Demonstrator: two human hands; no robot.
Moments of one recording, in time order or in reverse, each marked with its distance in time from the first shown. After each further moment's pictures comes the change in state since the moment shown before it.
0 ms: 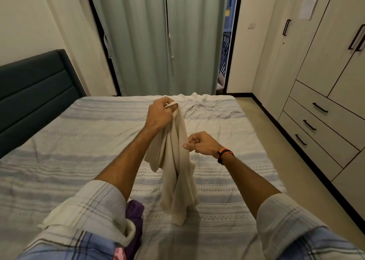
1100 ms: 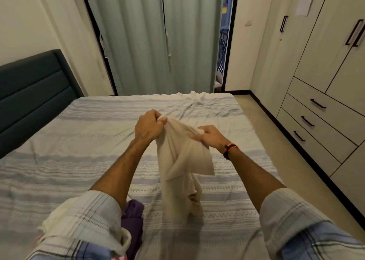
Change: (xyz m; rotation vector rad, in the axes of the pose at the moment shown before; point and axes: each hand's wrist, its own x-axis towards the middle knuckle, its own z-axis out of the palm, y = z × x) left_hand -0.013 -0.047 0.001 0.262 -0.029 -0.133; right_hand -0.005 0.000 -0.026 0.154 0.074 0.025
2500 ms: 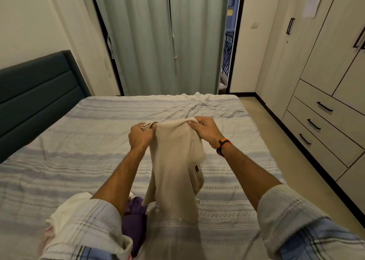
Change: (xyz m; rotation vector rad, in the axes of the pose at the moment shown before) left_hand -0.035 -0.033 -0.011 -0.369 0.159 -0.397; right_hand 0.009 -0.022 0.030 0.126 0.174 -0.177
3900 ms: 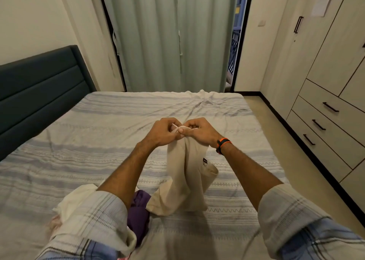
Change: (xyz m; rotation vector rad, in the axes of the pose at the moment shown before) left_hand -0.015 0.011 0.002 0.289 -0.543 0.496; right_hand -0.018 -0.011 0.024 -0.119 -0.269 -0.101
